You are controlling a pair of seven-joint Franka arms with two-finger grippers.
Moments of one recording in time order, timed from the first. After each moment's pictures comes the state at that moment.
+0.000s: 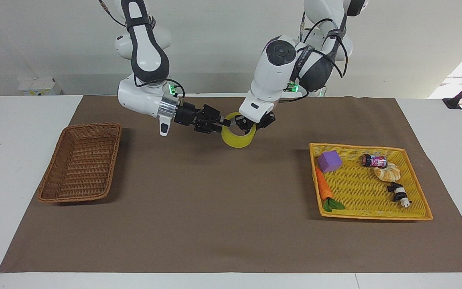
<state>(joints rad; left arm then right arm) -0.61 0.25 -0.10 -1.58 -0.14 1.82 -0.75 0.47 -0.03 -0.14 -2.25 1.57 2.16 -0.43</state>
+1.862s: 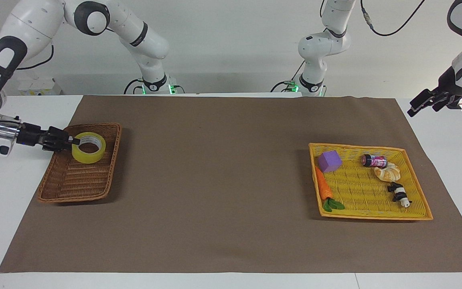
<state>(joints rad) 0.17 0.05 -0.05 -1.51 0.00 1.52 0.01 -0.55 0.50 -0.16 -1.59 0.64 1.35 -0.86</state>
